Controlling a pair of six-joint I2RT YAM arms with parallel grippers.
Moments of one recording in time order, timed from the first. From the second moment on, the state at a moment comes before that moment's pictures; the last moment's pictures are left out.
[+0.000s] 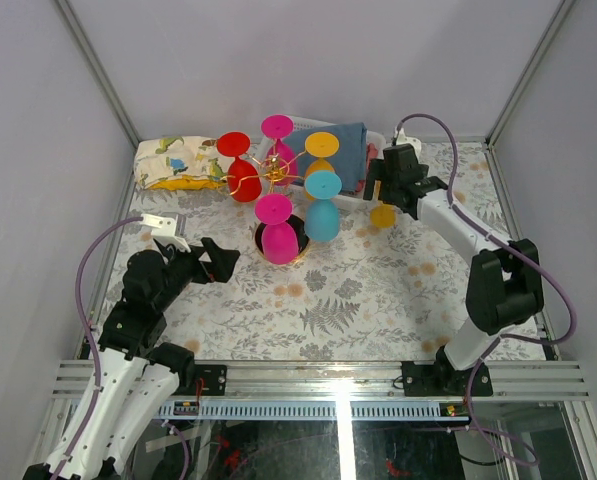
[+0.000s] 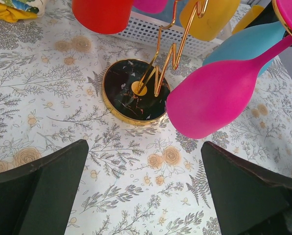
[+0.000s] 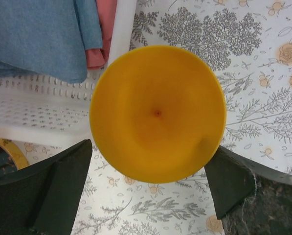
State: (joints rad) left arm -0.29 0.48 0.61 -0.40 0.15 -0.35; right arm 0.34 1.66 1.29 -0.39 0.28 0.36
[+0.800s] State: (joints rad) left arm -0.29 0.47 0.61 -0.40 0.13 -0.35; right arm 0.31 1.77 1.31 -0.29 0.35 0.33
